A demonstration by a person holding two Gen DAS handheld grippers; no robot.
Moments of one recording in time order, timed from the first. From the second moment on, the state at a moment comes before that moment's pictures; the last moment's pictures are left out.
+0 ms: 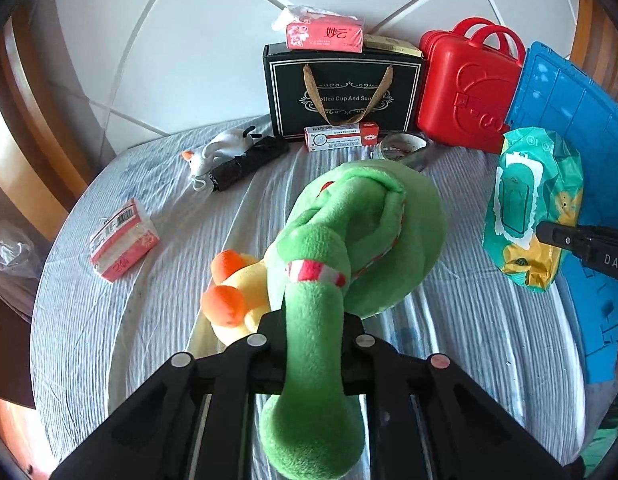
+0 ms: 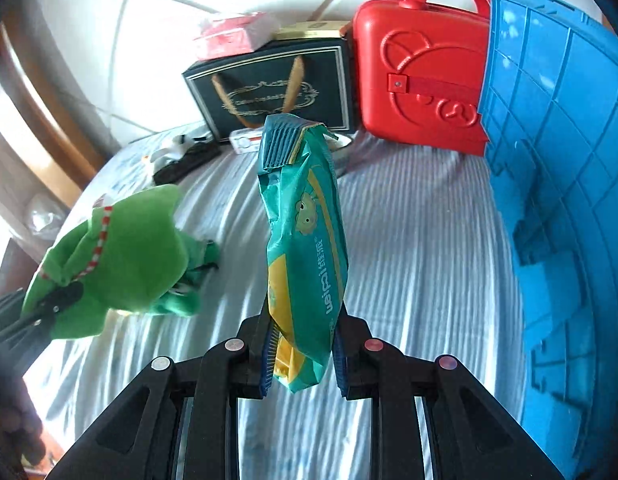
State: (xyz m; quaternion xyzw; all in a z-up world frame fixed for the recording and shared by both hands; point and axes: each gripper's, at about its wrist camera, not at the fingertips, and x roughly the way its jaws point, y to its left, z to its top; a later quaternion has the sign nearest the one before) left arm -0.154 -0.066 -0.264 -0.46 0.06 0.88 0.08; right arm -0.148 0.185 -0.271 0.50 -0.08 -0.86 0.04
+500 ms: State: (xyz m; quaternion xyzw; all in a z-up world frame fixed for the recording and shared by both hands) left arm -0.099 -0.071 -0.207 -0.45 0.04 0.89 0.07; right arm -0.068 0.165 -0.206 0.49 -0.08 -0.86 0.10
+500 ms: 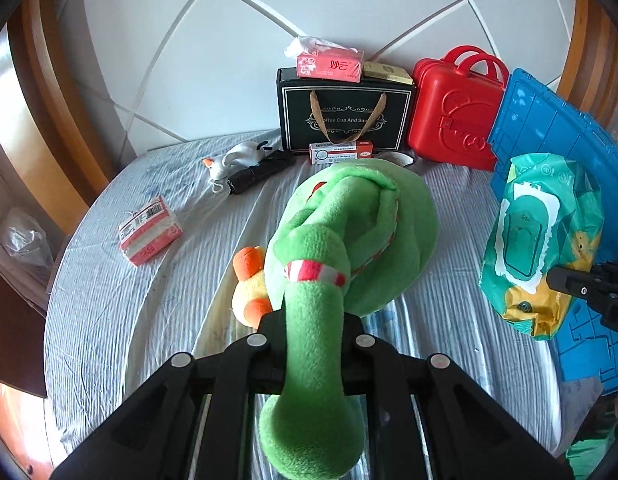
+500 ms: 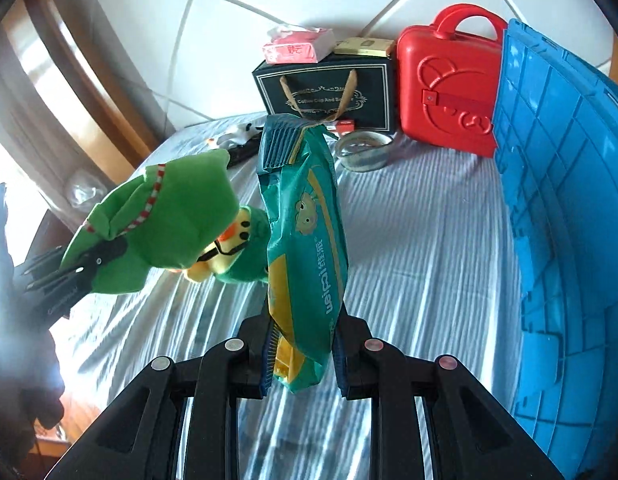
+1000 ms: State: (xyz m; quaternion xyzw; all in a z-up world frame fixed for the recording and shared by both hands) left arm -0.062 -0.071 -0.160 -0.43 0.02 0.90 0.05; right arm -0.035 0.166 -0.165 0.47 -0.07 -0.87 0.13
